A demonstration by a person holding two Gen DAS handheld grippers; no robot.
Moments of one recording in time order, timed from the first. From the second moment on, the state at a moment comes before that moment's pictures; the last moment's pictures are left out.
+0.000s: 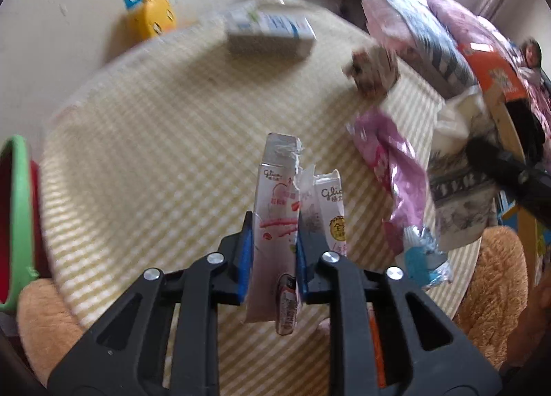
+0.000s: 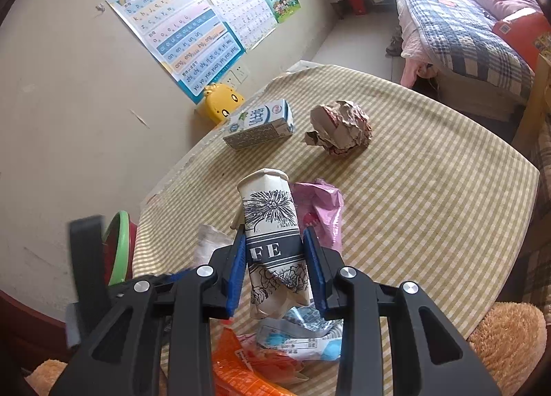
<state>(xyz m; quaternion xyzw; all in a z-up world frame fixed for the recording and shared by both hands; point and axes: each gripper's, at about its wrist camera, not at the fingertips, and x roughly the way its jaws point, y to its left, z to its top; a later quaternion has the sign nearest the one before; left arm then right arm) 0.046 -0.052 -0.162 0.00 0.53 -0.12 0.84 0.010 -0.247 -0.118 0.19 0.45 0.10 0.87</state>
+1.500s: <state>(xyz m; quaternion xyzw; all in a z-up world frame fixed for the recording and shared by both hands) 0.015 0.091 -0.030 -0.03 0.33 0.06 0.94 0.022 -0.096 -0.043 0.09 0.40 0.20 0.89</state>
